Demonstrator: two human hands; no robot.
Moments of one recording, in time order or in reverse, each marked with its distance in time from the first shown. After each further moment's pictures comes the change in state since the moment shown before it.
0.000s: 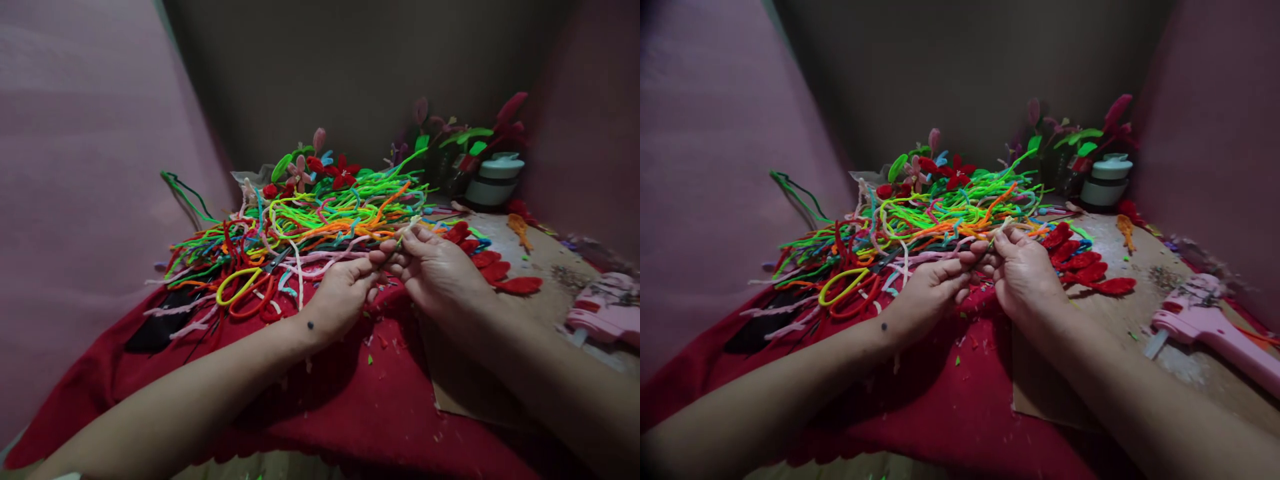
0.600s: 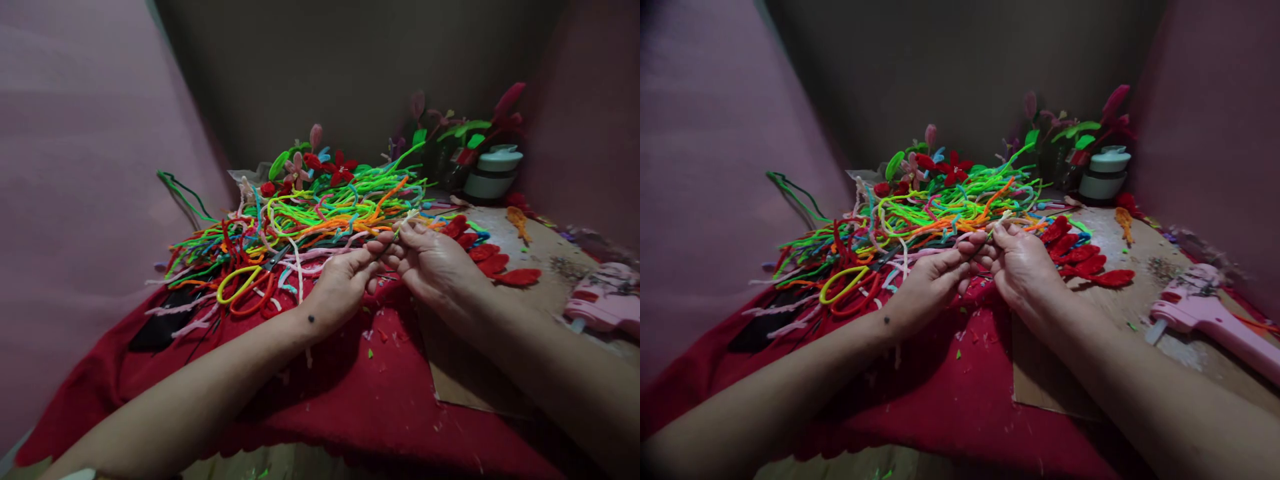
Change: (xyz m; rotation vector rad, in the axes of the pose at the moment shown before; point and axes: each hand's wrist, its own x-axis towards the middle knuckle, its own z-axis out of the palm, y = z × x) left_hand -0.001 0.005 -0.004 0.241 0.017 0.108; right_hand 0.007 0.001 -0.003 0.038 -0.050 -0.012
